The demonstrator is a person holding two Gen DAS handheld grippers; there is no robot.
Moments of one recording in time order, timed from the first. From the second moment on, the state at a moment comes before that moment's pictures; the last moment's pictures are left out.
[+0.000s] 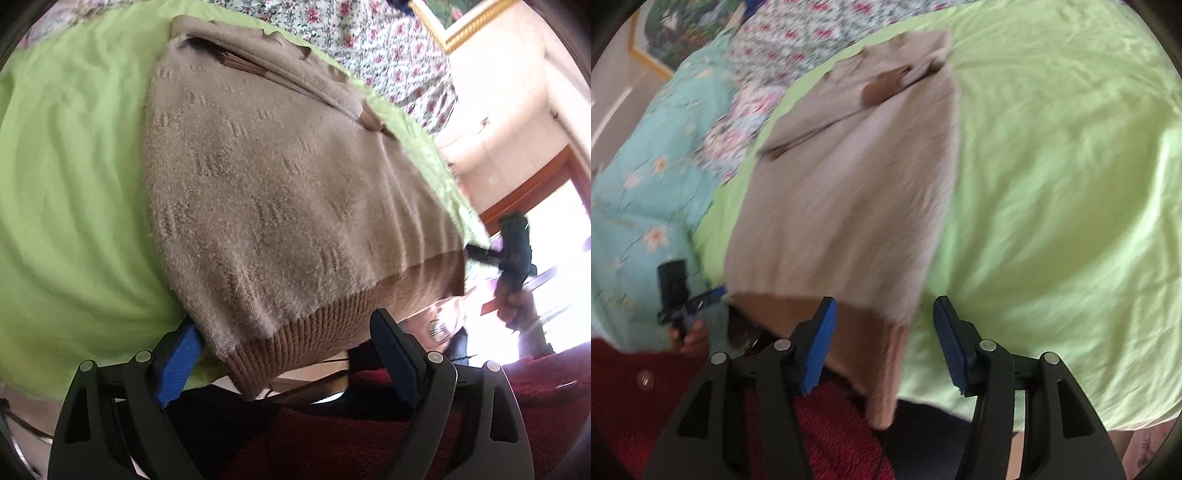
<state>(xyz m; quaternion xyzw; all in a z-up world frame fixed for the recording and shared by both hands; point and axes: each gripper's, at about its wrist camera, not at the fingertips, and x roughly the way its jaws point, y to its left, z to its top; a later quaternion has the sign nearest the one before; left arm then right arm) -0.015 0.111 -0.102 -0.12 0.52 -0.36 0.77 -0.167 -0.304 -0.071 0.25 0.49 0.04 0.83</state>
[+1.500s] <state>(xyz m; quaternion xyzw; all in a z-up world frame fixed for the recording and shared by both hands) 0.170 0.101 0.059 -0.18 0.30 -0.31 0.88 0.011 -0.385 0.035 0.31 0.23 0.03 0.92</state>
